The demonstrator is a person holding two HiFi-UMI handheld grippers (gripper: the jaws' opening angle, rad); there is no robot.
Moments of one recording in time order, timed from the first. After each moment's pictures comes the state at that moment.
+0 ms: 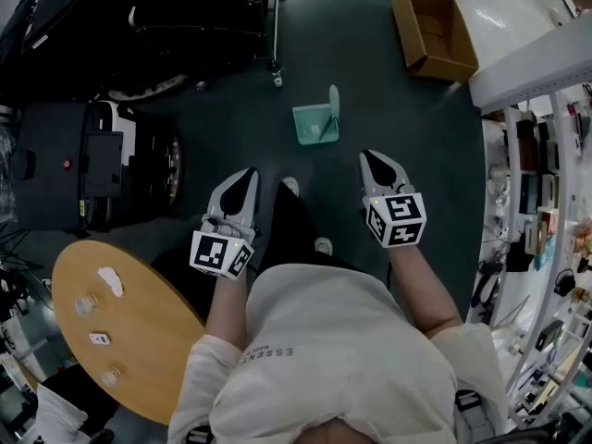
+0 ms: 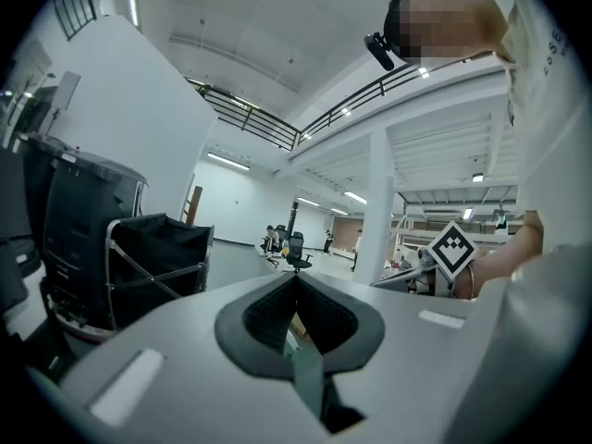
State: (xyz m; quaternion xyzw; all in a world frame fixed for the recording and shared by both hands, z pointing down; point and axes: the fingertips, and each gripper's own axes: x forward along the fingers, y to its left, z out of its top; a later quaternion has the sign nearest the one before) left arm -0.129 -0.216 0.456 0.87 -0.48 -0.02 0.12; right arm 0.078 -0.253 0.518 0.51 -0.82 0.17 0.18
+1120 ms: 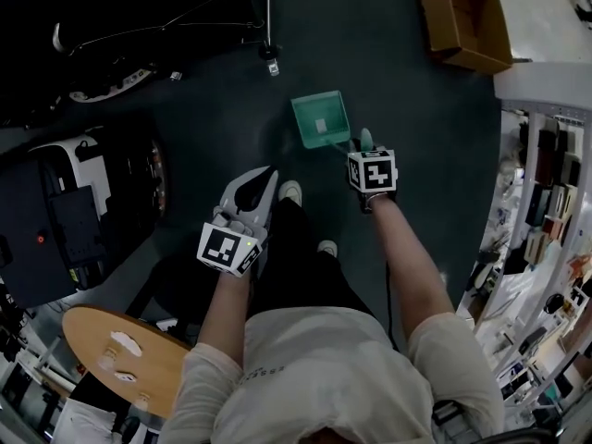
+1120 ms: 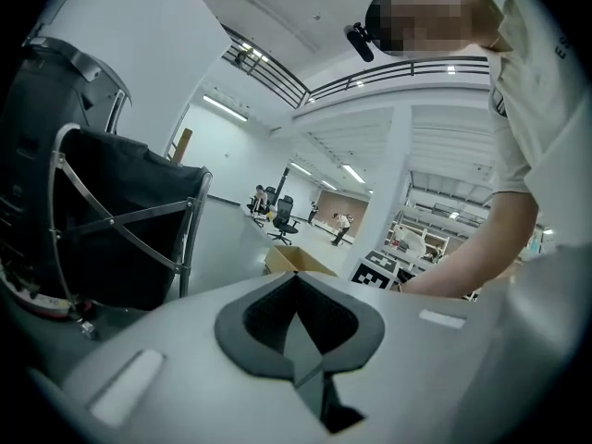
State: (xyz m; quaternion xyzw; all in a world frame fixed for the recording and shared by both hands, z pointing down) left arm -0.124 -0.436 0.631 0.89 -0.40 0.03 0.24; right arm 0.057 -0.463 0.821 0.48 -0.68 0.38 0.41
